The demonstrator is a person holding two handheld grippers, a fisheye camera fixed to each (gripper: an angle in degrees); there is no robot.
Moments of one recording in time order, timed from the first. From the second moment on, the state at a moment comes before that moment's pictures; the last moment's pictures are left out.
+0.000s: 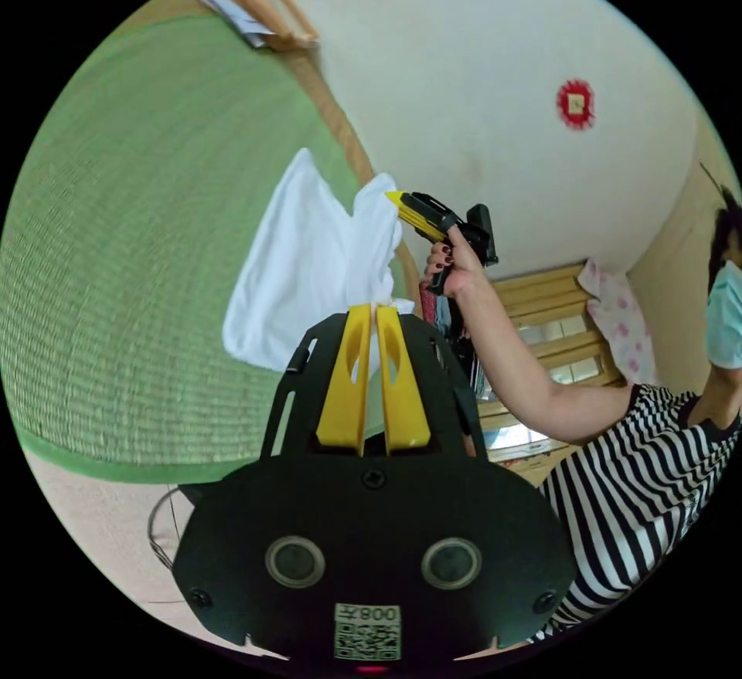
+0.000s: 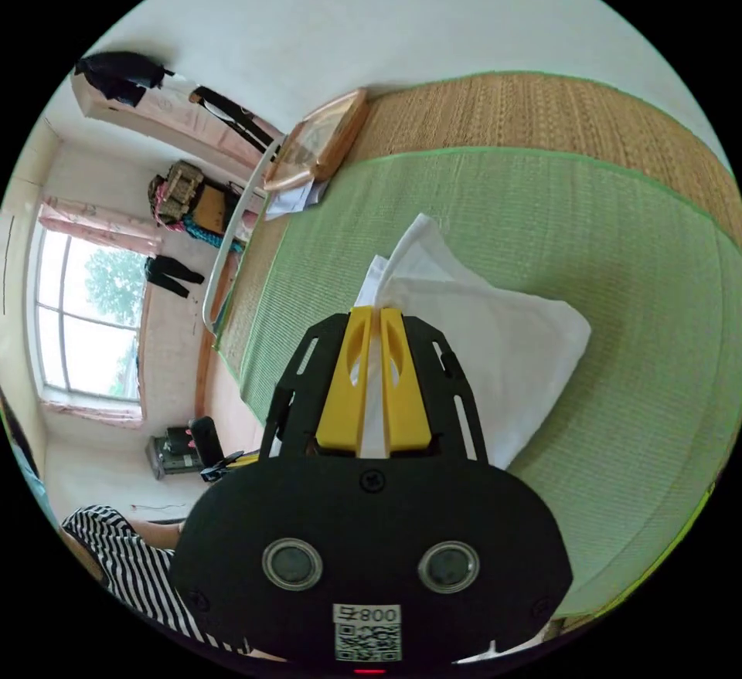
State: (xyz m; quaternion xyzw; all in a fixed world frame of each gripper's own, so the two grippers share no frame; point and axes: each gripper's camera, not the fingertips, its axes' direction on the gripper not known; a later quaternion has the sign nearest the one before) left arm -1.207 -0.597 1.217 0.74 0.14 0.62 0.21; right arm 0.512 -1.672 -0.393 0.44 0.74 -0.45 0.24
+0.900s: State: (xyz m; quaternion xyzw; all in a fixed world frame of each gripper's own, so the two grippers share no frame) left arm -1.364 -0.626 1.062 0.75 0.17 0.58 0.26; right arm 0.528 -1.954 -0.367 0.45 0.80 -0.33 0.22
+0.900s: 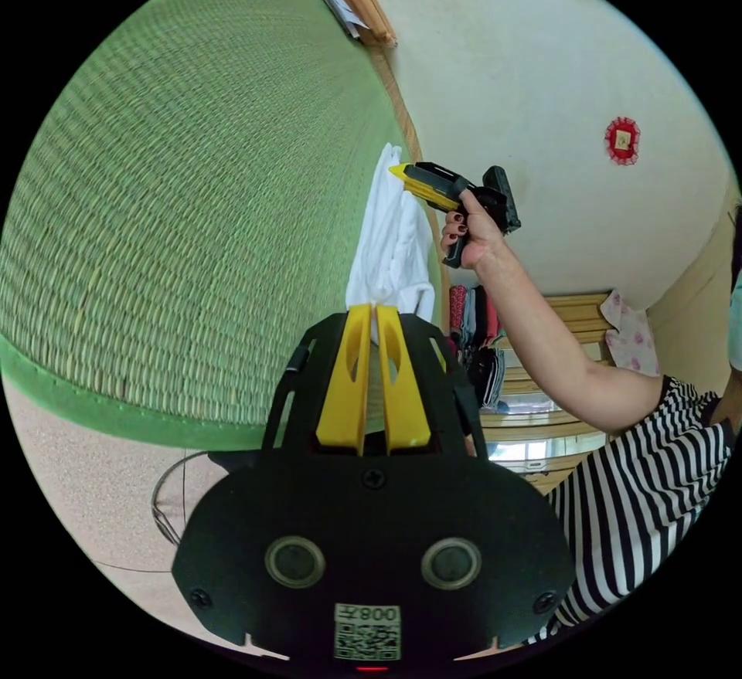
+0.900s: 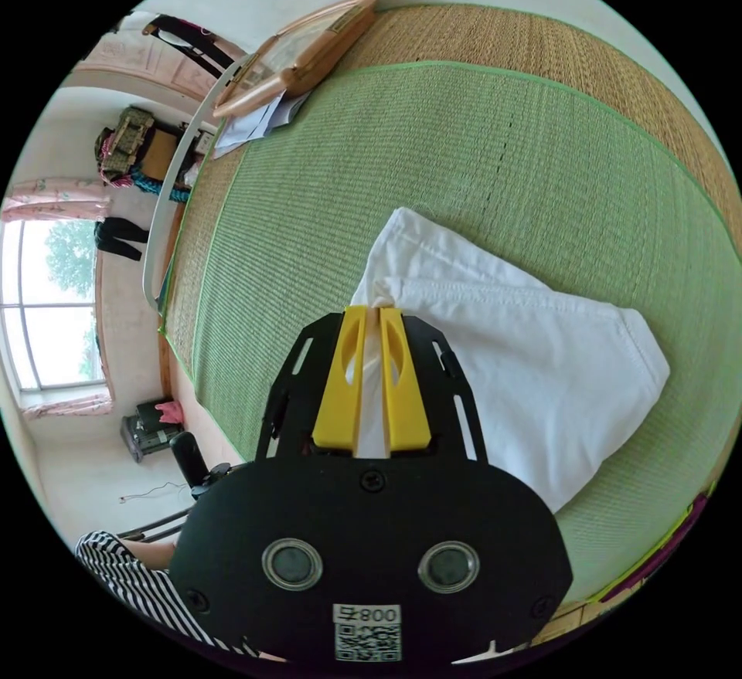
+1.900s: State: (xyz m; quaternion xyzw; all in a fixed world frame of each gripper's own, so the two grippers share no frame) left arm -1.341 -0.565 1.083 0.83 -0.06 0.49 0.25; right arm 0.921 -2.033 -0.391 0.34 0.91 -0.25 -0.03
